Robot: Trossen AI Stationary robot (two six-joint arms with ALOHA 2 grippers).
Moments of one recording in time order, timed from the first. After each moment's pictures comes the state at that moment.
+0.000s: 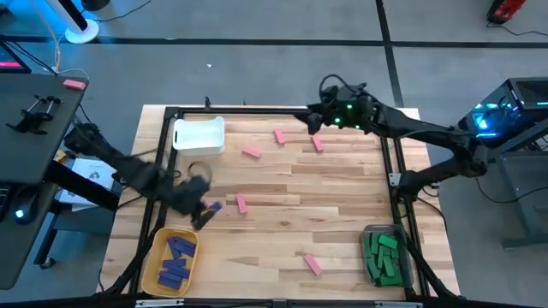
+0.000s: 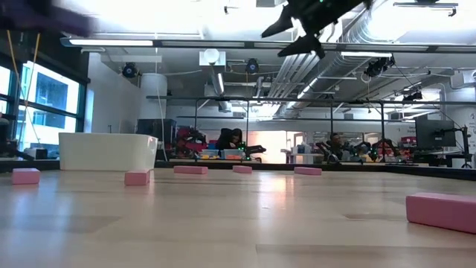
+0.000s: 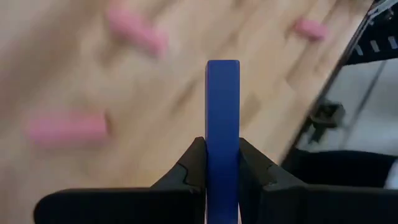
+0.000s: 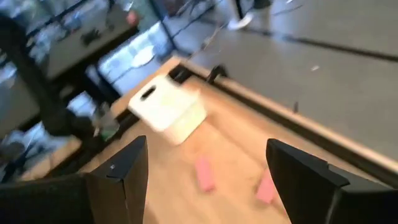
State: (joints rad) left arm -0.55 1.07 0.97 -0.93 -0.18 -1.28; right arm -0.39 1.32 1.19 -0.28 0.06 0.44
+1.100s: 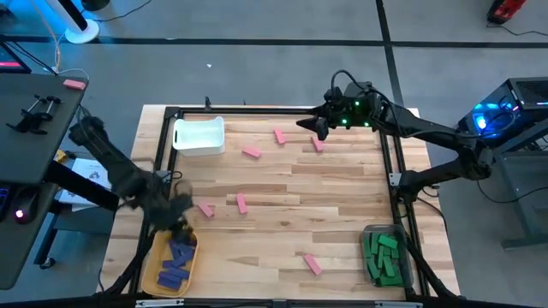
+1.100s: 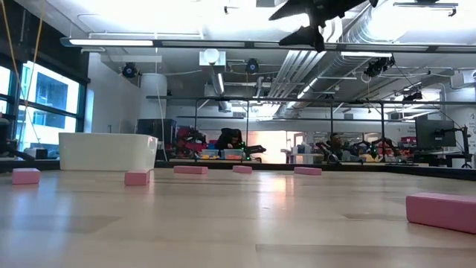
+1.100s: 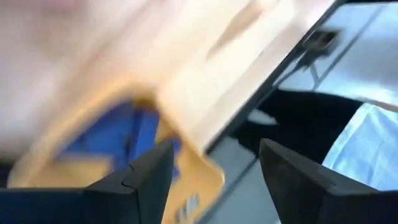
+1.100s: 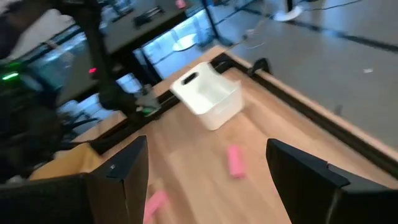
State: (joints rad) left arm -0.71 0.99 0.92 -0.92 0.07 -1.61; right arm -0.42 1.27 1.19 -0.31 -0.16 0.36
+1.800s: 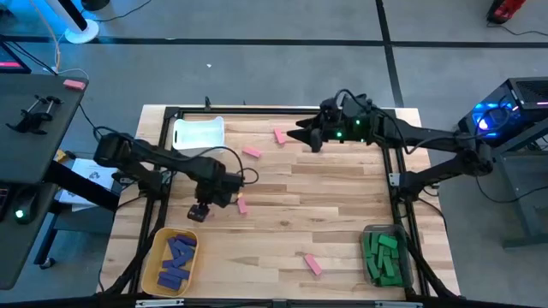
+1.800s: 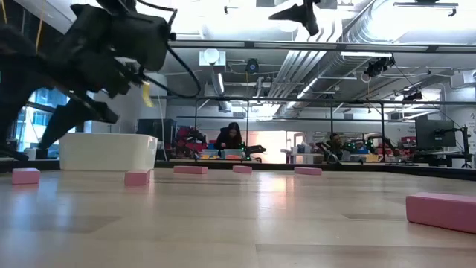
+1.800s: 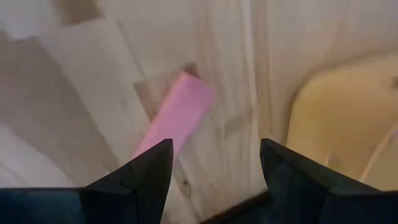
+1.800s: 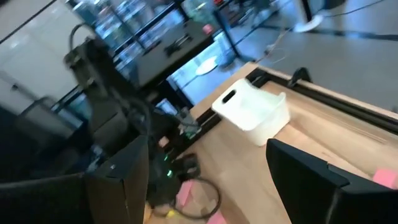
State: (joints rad) left arm -0.07 1.56 0.92 -1.15 0.31 0.23; right arm -0.21 1.27 1.19 -0.17 0.01 0.58
